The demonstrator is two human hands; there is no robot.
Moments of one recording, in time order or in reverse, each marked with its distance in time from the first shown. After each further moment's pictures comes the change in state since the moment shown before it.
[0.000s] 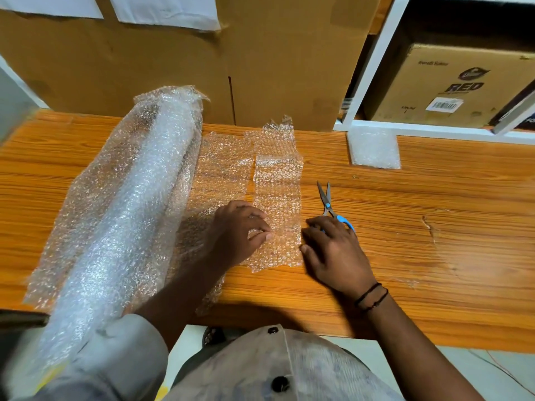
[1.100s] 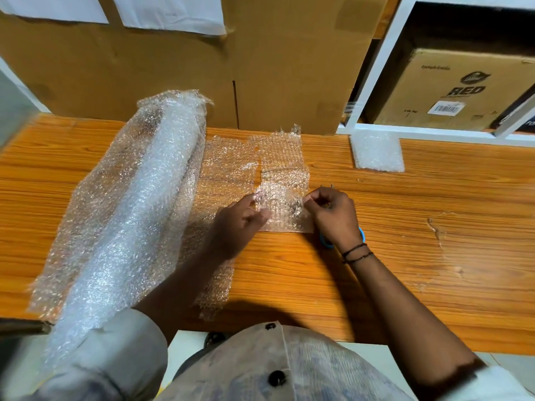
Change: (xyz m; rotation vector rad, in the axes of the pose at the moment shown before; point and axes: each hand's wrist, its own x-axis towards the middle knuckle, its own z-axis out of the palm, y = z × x) left_hand 0.013 -0.002 -0.022 -0.425 -0.003 -0.193; right_hand 0.082 -0.022 -0.019 0.715 0.212 0.452
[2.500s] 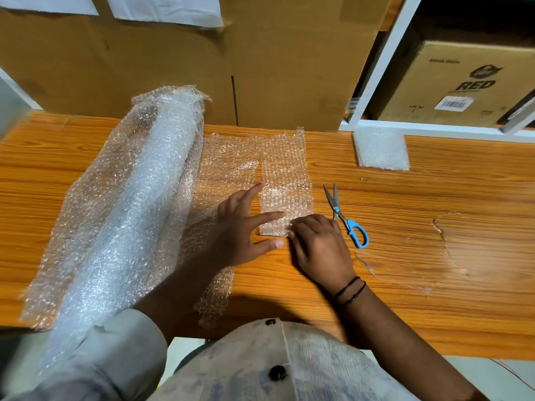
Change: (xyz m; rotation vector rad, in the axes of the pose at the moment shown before) left_hand 0.005 -0.017 0.005 0.519 -0.130 0.235; right_hand -0.043 0.040 0.026 -0.657 -0.007 -0.592
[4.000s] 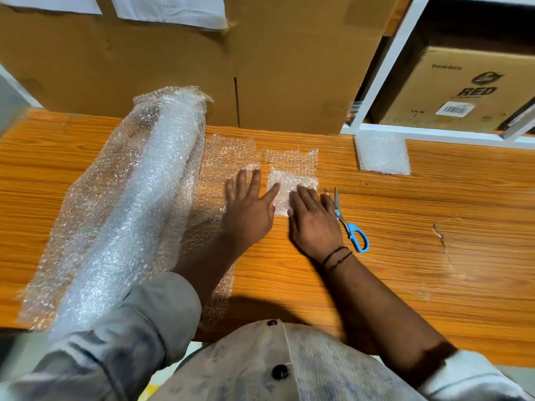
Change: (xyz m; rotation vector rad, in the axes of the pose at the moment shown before) left_hand 0.054 0.000 0.023 0.284 -0.063 -0.228; right_hand 0.052 0.014 0.029 -0.093 -0.216 0.138
